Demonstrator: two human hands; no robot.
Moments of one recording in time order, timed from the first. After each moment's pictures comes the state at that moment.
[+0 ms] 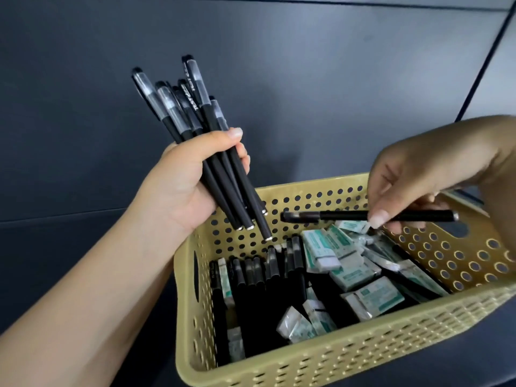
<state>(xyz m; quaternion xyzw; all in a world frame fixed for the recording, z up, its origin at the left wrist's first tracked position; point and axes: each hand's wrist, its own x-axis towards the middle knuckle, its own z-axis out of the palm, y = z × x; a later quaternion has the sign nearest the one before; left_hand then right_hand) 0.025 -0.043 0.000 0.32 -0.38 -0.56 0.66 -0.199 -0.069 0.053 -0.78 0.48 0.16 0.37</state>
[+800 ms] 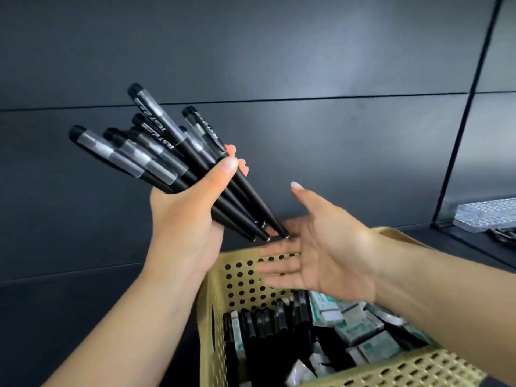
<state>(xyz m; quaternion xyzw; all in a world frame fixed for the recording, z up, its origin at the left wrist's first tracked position) 0.010 -0.011 0.040 0.21 -0.41 -0.37 0.81 -0.120 -0.026 0.034 -0.45 0.40 -0.32 0.73</state>
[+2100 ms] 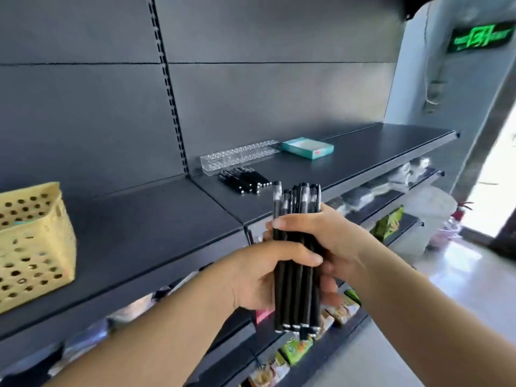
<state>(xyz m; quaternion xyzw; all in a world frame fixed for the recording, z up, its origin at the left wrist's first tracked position) -0.478 0.109 -0.052 0.26 -0.51 -0.82 0.07 -0.594 0.140 -0.033 -0.48 0.50 -0.50 0.53</state>
